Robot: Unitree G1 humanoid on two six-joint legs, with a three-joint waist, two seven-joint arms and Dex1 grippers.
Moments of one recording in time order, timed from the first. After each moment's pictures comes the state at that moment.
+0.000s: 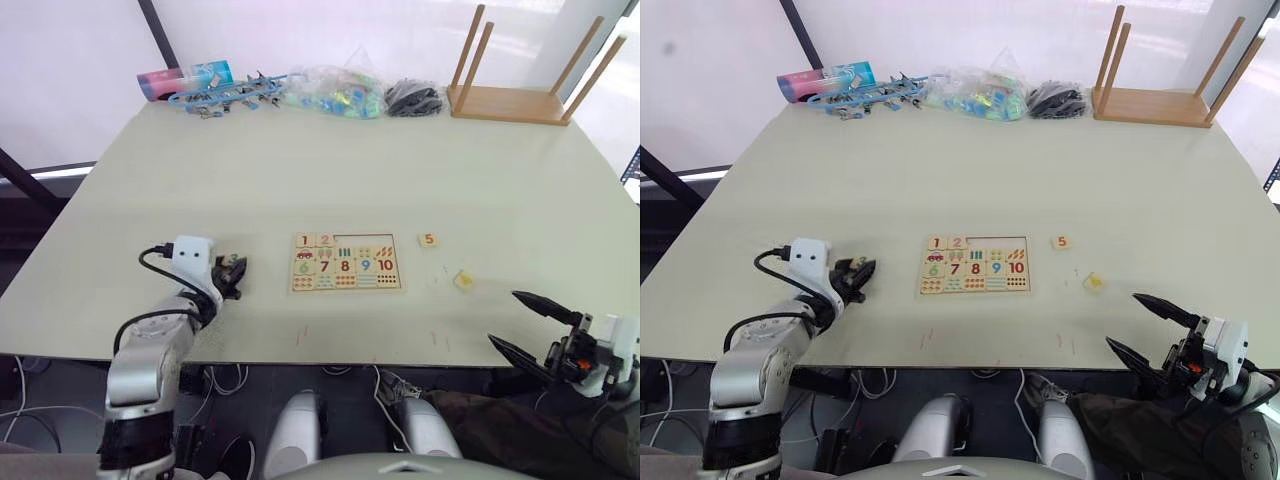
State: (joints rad) left arm -0.01 0.38 0.25 -0.39 -0.27 0.79 -0.25; right arm 0.33 -0.55 -0.34 -0.08 0.62 -0.20 1.26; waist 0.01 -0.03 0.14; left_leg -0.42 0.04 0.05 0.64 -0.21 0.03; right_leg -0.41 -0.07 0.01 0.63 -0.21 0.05
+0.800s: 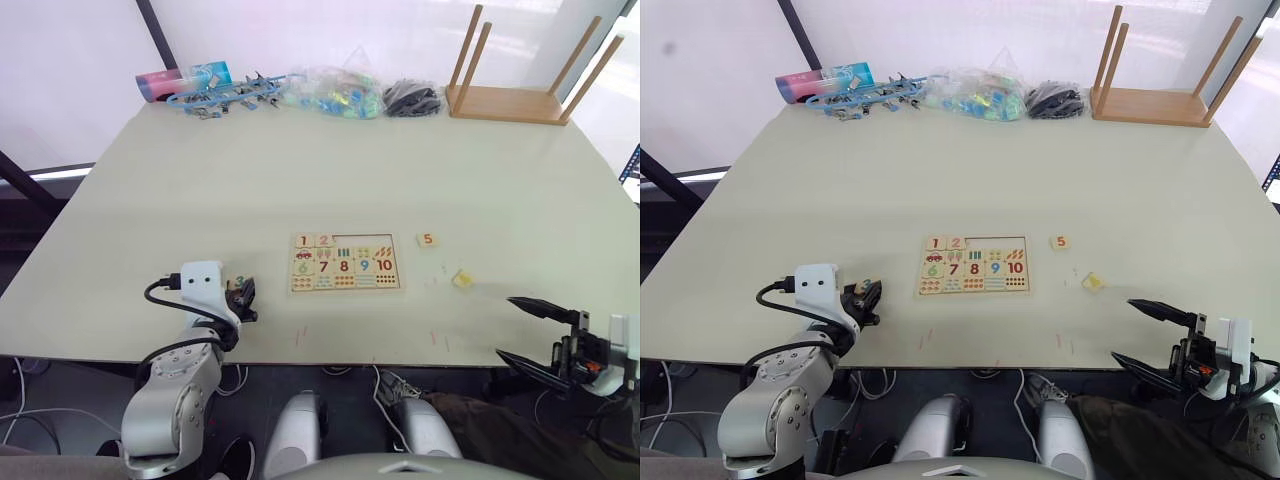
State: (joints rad) left arm 0.12 0.18 0.20 -0.66 -0.26 0.94 -0.04; right arm 0.25 -0.59 -0.34 0.02 0.67 -0.20 1.45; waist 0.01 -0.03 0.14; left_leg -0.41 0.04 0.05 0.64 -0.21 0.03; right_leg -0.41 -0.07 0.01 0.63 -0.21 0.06
